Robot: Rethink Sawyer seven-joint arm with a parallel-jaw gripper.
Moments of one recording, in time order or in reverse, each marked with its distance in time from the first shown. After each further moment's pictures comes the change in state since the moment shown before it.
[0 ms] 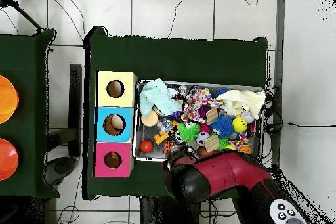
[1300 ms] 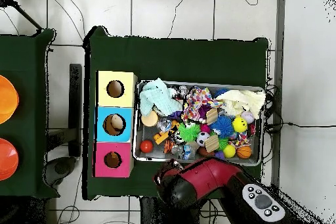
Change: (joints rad) arm 0.115 0.244 -0.155 -0.004 -0.163 -0.146 0.000
